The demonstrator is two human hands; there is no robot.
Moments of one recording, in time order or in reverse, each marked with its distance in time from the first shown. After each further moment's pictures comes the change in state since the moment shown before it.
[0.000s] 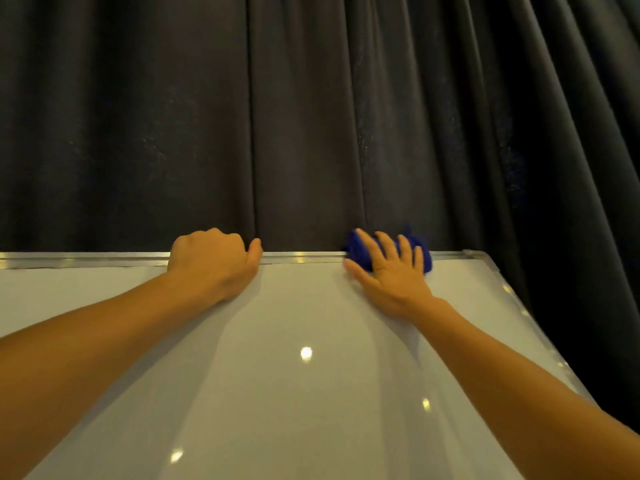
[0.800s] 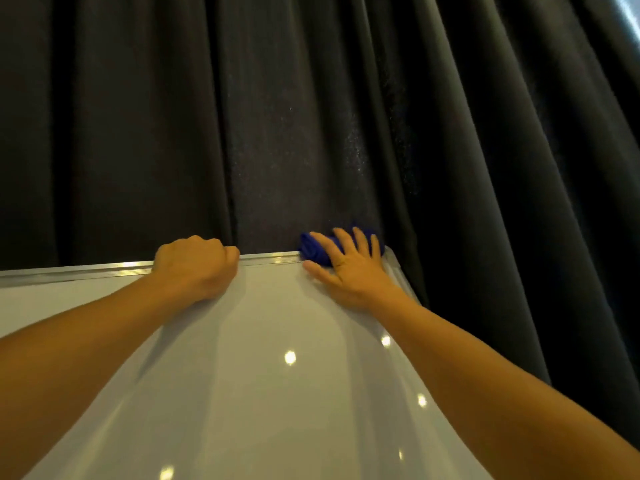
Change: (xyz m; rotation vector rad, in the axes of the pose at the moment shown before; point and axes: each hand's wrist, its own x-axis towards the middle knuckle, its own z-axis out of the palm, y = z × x) left_hand 0.044 0.214 0.021 0.014 -0.183 0.025; right_hand 0.028 0.197 -0.006 0.000 -0.018 -0.109
